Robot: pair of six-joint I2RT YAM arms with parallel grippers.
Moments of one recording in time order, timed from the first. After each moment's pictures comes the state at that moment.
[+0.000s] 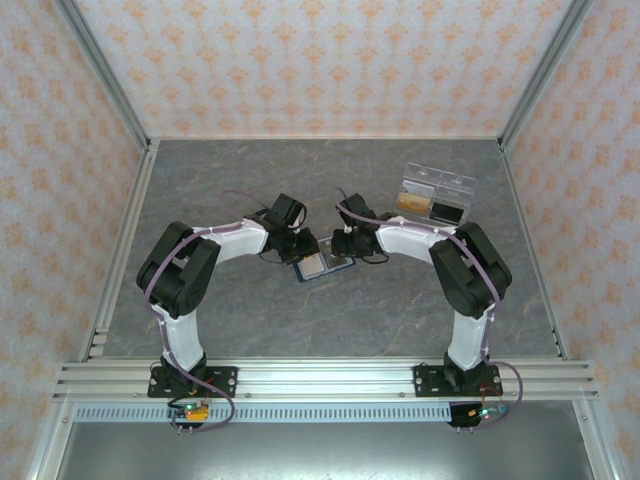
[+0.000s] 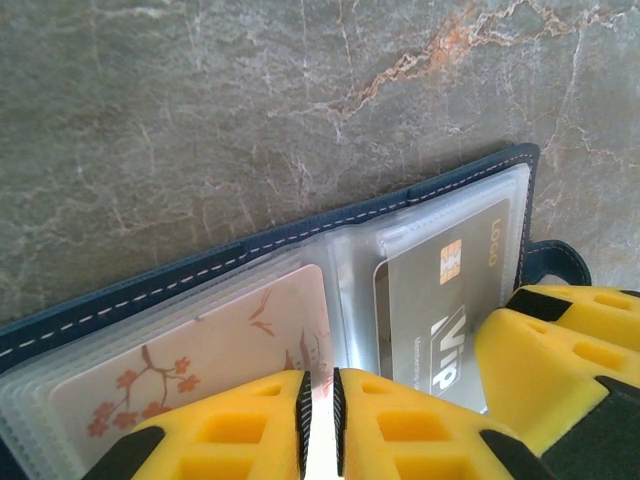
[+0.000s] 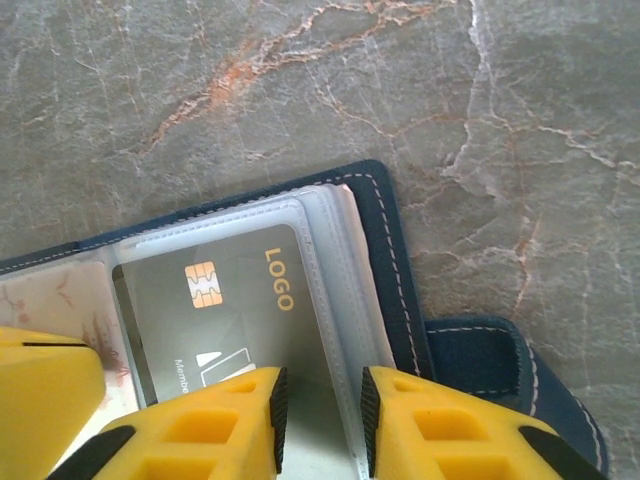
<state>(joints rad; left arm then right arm) -0.47 1.87 1.08 -0.26 0.35 -0.88 0.61 1.87 1.15 -0.37 -0.09 0.56</state>
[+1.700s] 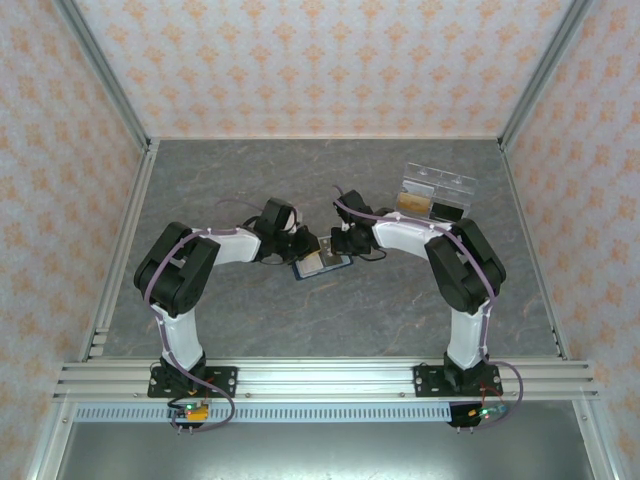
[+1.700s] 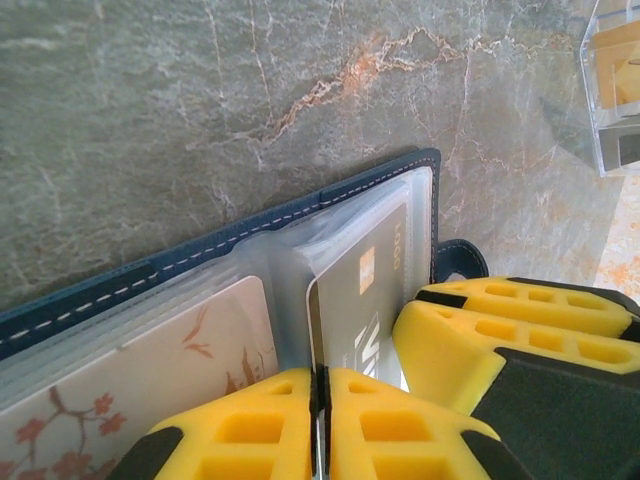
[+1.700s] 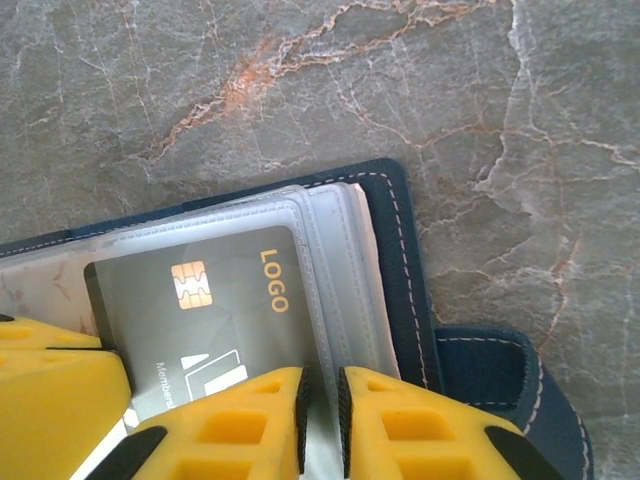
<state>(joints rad) -0.43 1.87 0.94 0.05 0.50 -0.94 0.61 1.91 1.21 -0.42 -0.12 0.55</state>
